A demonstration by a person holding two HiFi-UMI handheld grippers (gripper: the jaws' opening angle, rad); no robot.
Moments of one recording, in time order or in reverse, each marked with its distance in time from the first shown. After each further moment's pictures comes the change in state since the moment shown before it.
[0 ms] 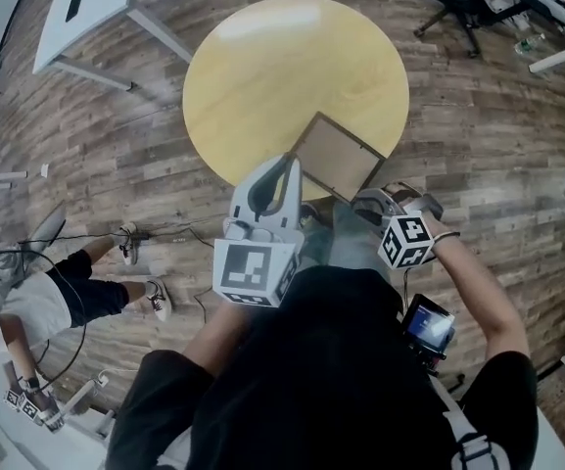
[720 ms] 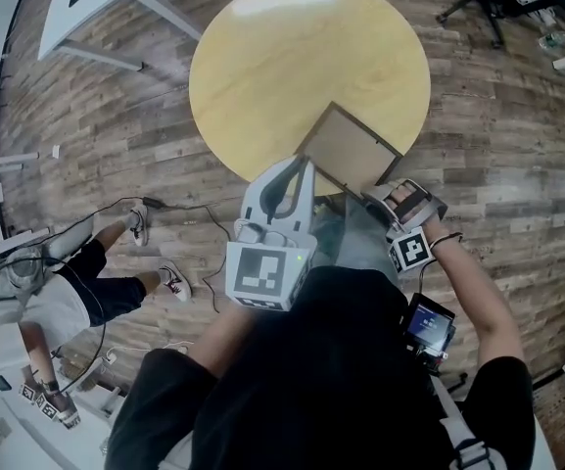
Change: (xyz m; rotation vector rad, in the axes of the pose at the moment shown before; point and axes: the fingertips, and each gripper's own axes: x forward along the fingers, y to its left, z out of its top) left arm 0.020 -0.009 -0.037 0.041 0.087 0.021; right arm 0.051 0.022 -0.041 -0.462 0.015 -0.203
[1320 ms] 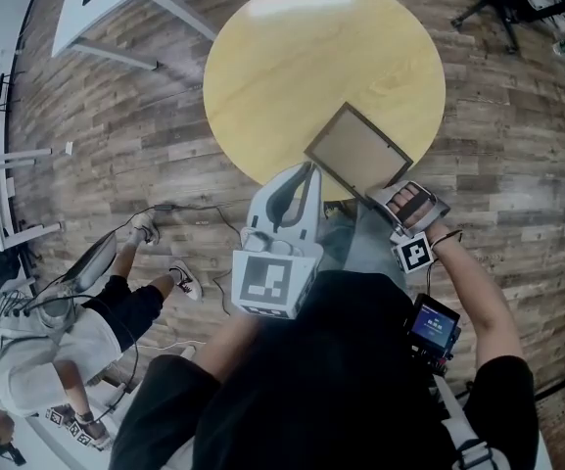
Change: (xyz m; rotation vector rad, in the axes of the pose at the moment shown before) left arm -0.005 0.008 -0.003 -0.003 0.033 0.048; right arm 0.023 -0.014 0.001 -0.135 -0.005 -0.157
